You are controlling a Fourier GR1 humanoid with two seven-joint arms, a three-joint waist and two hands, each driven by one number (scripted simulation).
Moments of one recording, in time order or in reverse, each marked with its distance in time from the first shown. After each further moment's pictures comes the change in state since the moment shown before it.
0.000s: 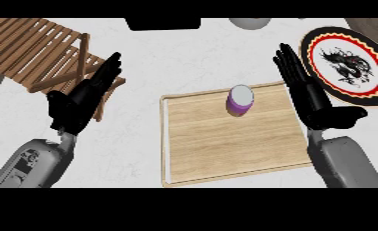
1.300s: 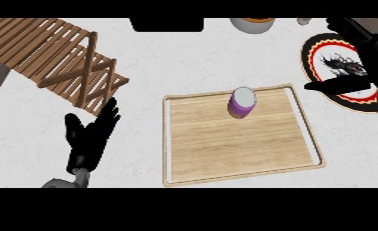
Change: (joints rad) left arm 0.267 -0.189 0.068 0.112 0.032 0.099 0.054; right arm -0.211 -0.305 -0.127 0.202 0.235 0.098 0.030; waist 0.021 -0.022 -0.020
